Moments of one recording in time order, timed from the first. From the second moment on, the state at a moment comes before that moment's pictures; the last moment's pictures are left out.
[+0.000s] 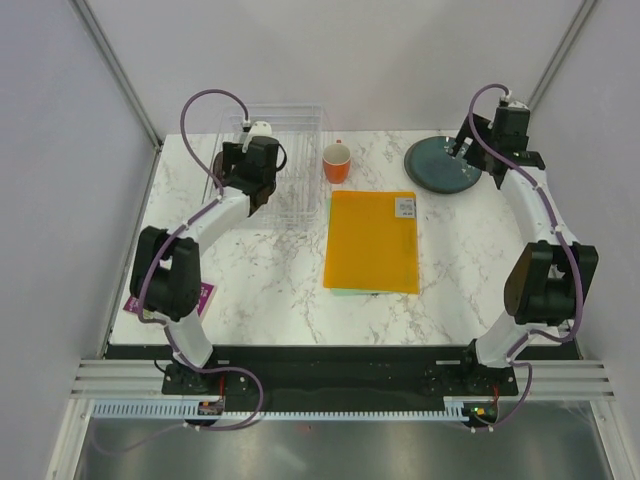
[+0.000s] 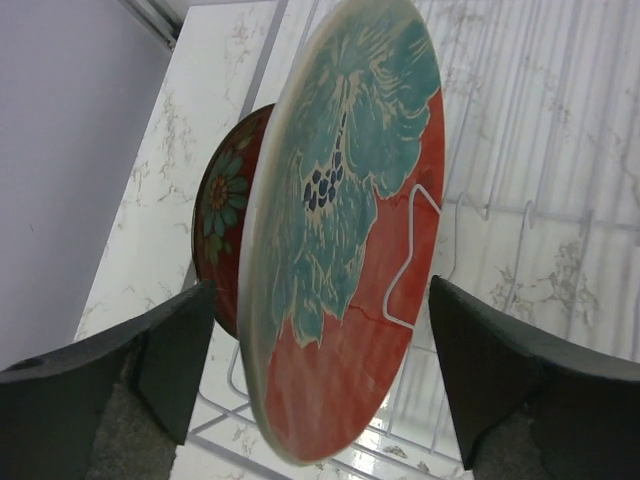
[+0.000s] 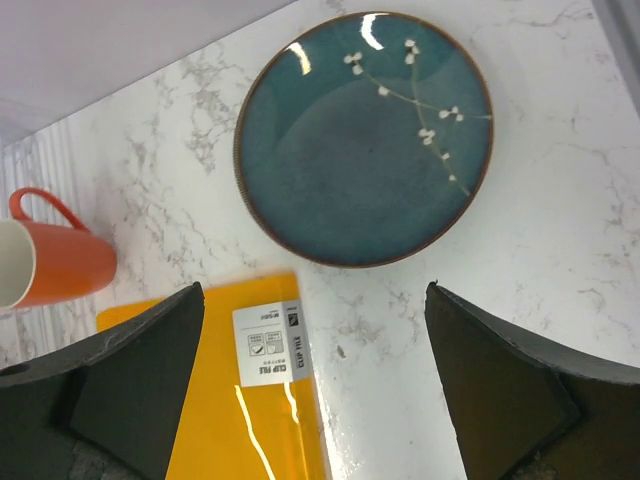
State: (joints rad) left arm -0.39 1.74 1.34 -0.11 -0.73 -0.03; right arm -0.11 1.72 1.54 -0.40 0.00 0.37
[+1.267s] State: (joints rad) left arm -0.46 1.81 1.50 -0.11 -0.89 0.24; right arm -0.08 1.49 1.25 -0.38 -0.03 0.34
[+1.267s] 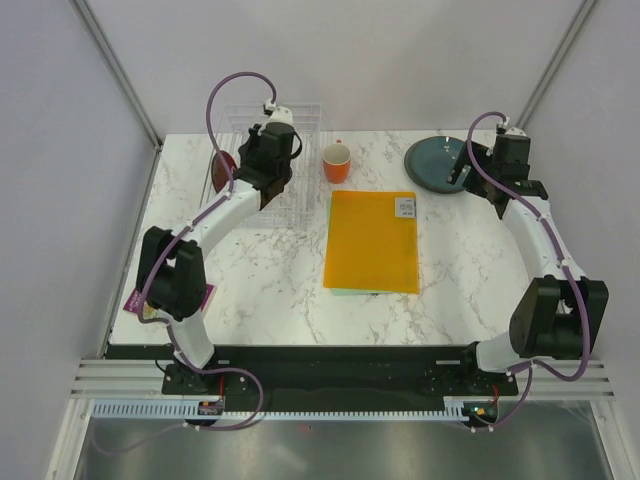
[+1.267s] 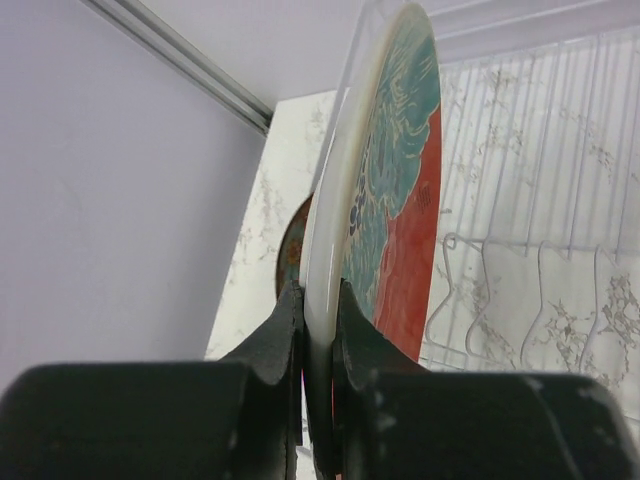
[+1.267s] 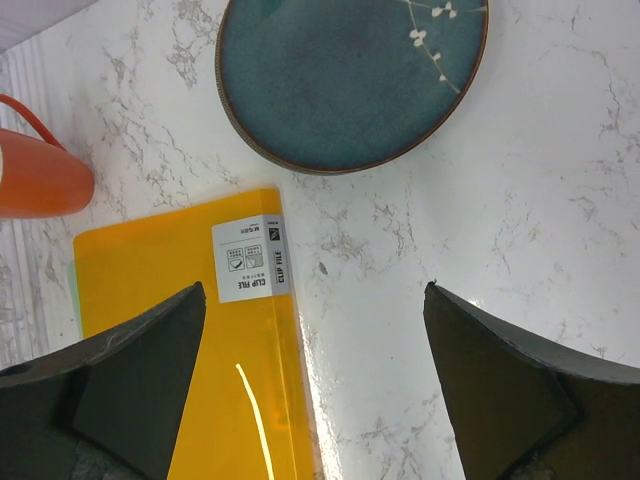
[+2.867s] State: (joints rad) left arm -0.58 1.17 0.91 0.06 0.10 -0.69; right arm 0.19 1.34 0.91 0.10 -0.59 0.61
